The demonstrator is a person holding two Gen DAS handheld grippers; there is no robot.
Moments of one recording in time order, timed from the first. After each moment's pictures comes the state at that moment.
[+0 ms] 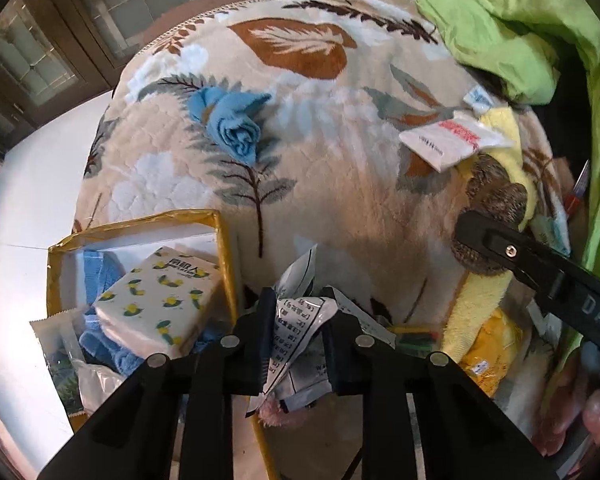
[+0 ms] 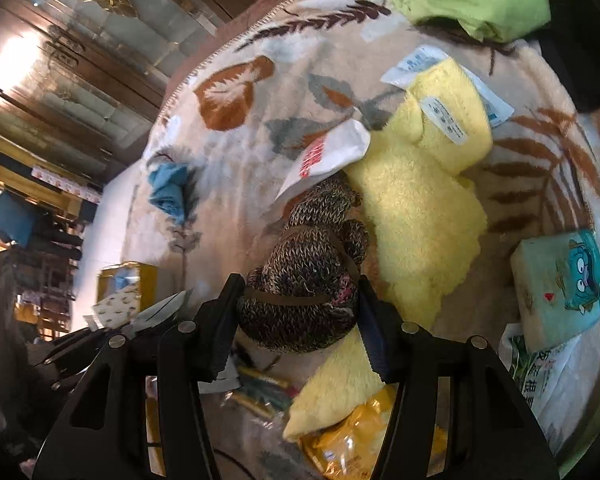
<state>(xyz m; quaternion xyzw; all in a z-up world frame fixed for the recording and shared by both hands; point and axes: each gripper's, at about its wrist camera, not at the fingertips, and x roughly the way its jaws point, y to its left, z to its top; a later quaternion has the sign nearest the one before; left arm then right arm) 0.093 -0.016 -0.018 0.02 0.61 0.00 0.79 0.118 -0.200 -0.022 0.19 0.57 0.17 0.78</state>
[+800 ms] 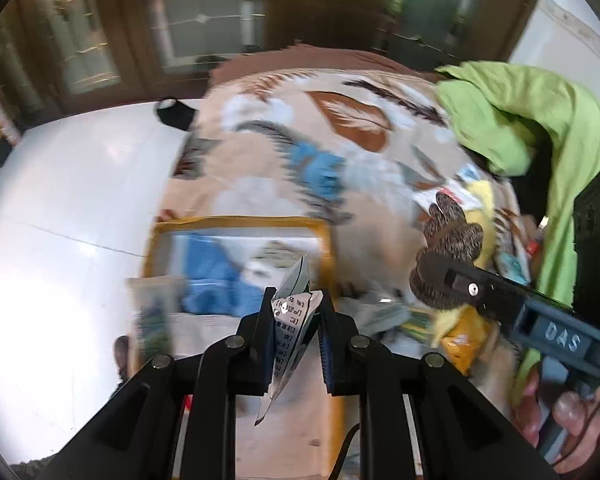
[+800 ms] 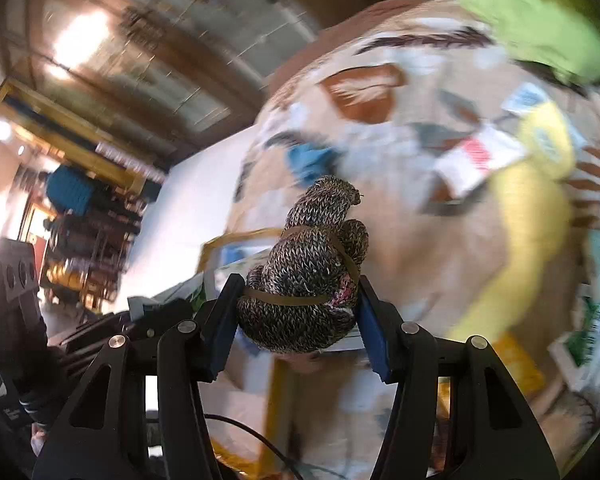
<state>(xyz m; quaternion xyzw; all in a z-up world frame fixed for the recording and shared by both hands) 0.022 0.068 0.073 -0.05 0.54 0.03 0.84 0.078 -0.129 0.044 0.20 0.54 0.29 0.76</state>
